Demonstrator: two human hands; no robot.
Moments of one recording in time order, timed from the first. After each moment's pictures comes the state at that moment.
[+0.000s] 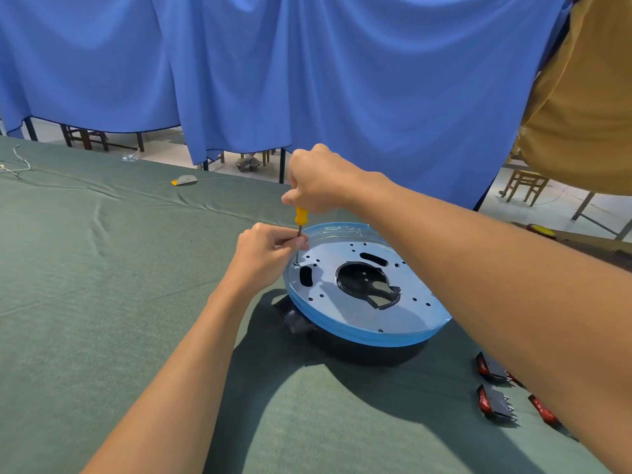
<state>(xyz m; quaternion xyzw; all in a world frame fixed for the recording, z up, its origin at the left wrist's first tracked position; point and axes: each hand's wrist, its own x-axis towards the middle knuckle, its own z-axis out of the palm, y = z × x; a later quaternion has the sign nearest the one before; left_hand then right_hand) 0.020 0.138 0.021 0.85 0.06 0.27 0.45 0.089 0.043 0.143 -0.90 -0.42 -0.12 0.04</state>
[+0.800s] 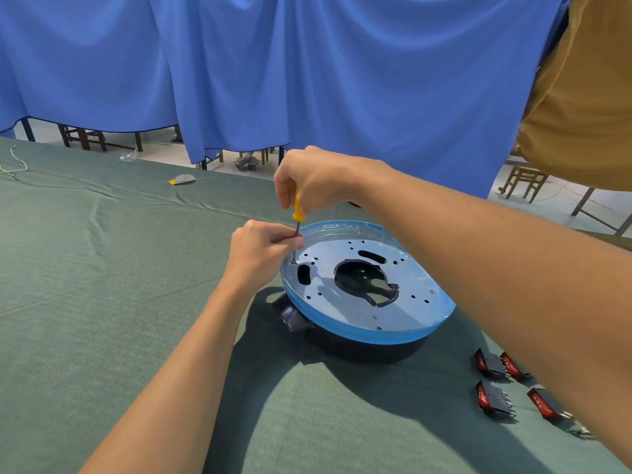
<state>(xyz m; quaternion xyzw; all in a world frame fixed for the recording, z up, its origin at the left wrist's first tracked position) 0.021 0.134 0.023 0.83 0.09 0.31 0.46 0.078 0.037 0.159 -0.88 -0.48 -0.04 0.00</state>
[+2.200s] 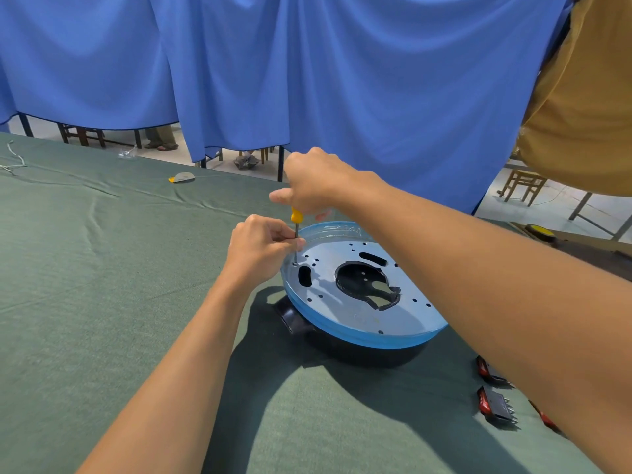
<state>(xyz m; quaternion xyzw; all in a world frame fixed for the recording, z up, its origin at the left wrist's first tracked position) 0.028 0.142 0.025 0.84 0.09 0.29 0.45 0.083 0.047 0.143 -0.90 -0.42 -0.11 0.03</state>
